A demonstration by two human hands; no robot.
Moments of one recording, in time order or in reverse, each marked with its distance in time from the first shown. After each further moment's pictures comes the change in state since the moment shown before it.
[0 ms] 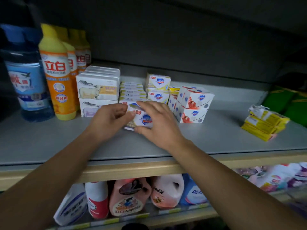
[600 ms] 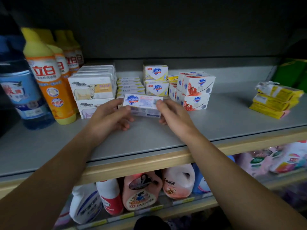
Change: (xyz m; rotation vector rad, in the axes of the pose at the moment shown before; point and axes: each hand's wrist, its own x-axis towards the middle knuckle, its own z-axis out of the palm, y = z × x) left_hand 0.002 -0.005 -0.002 -0.275 -0.063 -0.226; right_hand -0.016 0.026 -0.003 0.669 0.057 0.513
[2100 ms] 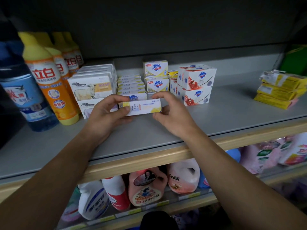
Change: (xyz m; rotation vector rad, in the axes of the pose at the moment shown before) left_hand -0.003 0.001 0.002 -0.084 0.042 0.054; right_hand -0.003 0.003 0.003 -0.046 -0.048 -0.194
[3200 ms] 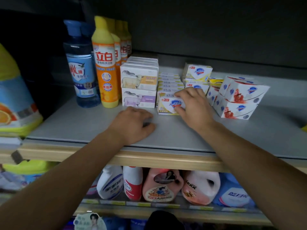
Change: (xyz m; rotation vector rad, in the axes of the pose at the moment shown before) left_hand -0.031 -0.005 -0.045 1.416 -0.099 0.057; right_hand 0.054 -0.005 0.038 -0.827 -0.060 -0.266
